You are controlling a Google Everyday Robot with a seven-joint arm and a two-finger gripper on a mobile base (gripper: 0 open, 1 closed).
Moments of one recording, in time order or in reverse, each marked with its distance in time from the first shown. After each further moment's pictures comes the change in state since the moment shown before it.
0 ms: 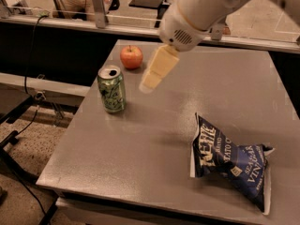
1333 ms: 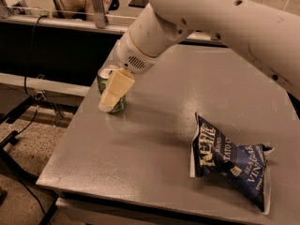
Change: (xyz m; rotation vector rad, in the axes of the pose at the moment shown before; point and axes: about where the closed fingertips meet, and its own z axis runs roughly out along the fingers) arm -0.061 0.042 0.087 -0.095 -0.110 -0.064
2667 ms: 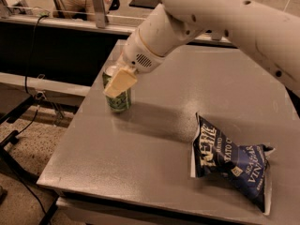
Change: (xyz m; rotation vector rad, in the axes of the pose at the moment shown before) arm 0.008 -0.001 -0.002 -0.068 -0.055 0.046
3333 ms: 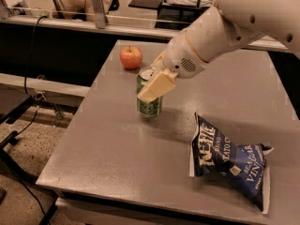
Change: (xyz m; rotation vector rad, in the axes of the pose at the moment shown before) arm 0.059 0.012 -0.058 -0.005 -0.024 0.064
